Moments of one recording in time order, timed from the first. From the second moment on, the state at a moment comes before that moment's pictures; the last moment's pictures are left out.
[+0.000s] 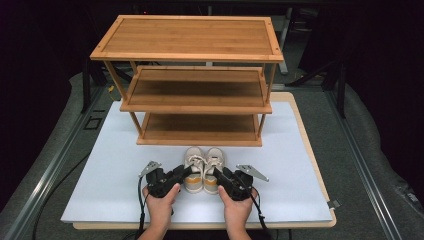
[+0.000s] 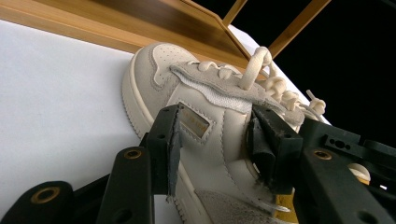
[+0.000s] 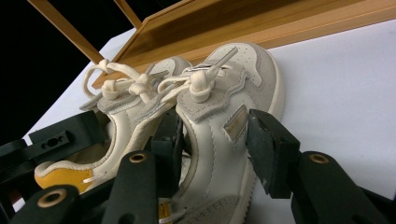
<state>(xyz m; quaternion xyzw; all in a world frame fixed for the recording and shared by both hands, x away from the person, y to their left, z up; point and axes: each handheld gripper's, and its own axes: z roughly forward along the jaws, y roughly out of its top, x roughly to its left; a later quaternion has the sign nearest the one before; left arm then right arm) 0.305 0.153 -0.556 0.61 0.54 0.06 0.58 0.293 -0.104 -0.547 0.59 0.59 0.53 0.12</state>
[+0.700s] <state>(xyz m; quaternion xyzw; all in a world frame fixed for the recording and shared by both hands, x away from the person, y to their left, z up) 0.303 0.152 -0.549 0.61 0.53 0.07 0.58 0.289 -0.099 -0.543 0.61 0.58 0.53 0.14</state>
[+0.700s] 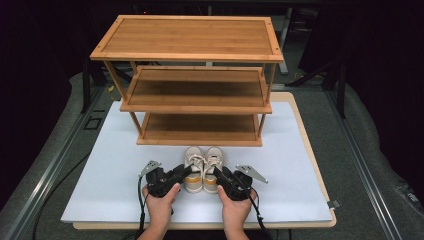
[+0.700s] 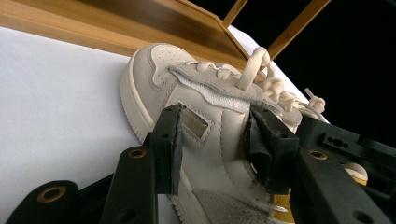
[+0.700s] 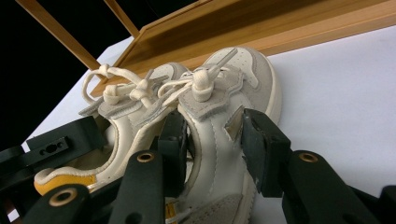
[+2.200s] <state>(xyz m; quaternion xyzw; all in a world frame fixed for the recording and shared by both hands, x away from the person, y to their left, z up) 0.296 0.168 -0.466 0.61 0.51 0.08 0.60 0.280 -0.089 -0.459 0.57 0.58 0.55 0.15</state>
